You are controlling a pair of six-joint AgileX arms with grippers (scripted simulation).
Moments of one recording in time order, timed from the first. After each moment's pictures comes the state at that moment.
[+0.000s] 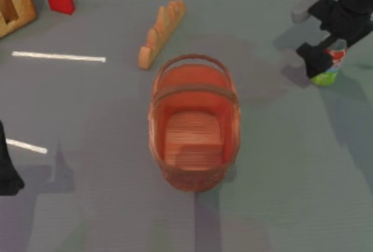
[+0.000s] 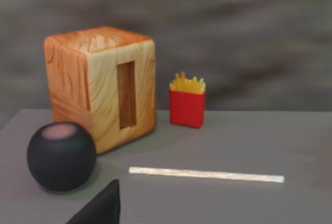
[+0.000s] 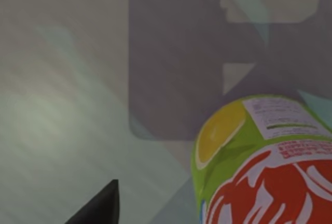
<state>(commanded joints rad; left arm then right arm) 0.00 0.00 0.00 0.00 0.00 0.00 0.12 2.57 2.33 -1.26 -0.05 -0.62</state>
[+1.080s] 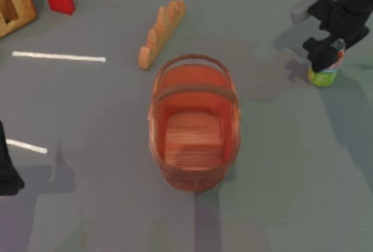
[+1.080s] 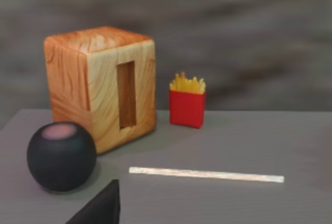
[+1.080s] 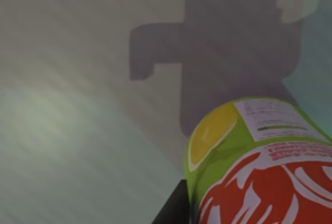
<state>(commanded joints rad) 0.00 0.00 0.00 0.00 0.00 0.00 0.12 2.57 2.33 -1.26 -0.05 -0.62</state>
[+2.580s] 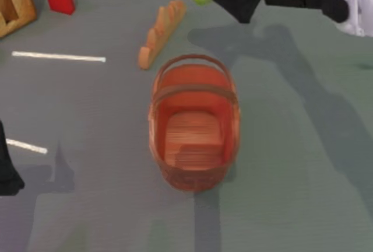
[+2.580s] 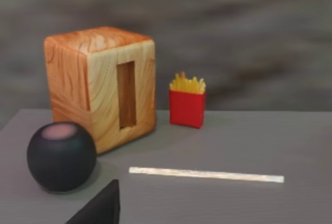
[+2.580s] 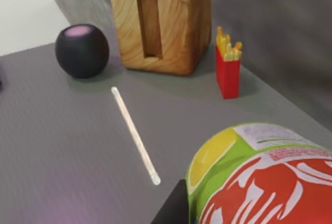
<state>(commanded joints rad) 0.00 0.00 0.00 0.00 0.00 0.00 0.28 2.17 1.56 0.29 -0.82 -0.15</state>
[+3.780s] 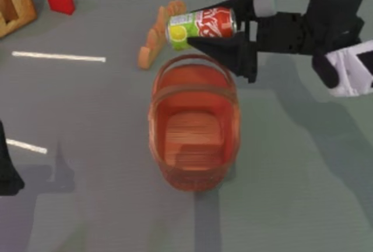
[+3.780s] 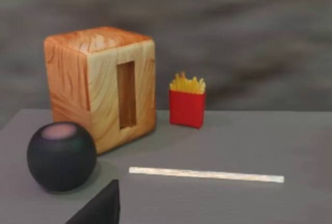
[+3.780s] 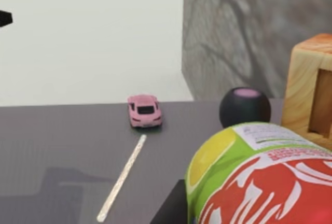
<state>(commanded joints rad) 0.00 0.00 0.00 0.00 0.00 0.00 0.34 2.13 1.21 0.96 -1.10 0.03</state>
